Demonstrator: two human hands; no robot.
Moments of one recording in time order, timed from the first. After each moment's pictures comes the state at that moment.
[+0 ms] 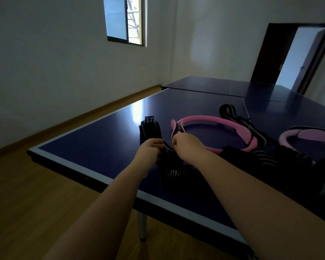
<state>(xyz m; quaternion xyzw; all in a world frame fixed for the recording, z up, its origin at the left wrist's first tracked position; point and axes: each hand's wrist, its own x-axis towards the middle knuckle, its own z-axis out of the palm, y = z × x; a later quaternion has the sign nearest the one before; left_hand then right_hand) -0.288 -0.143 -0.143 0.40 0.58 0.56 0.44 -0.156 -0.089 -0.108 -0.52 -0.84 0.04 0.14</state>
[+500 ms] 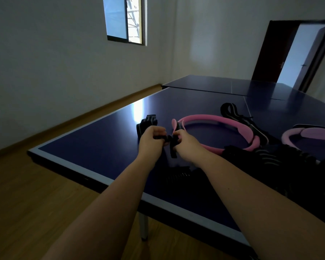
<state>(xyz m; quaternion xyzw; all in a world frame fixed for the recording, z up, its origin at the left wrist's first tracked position) -0.278 -0.133 -0.129 0.43 0.55 0.64 0.31 -0.153 -0.082 -0.121 -0.50 -0.77 0.30 0.26</state>
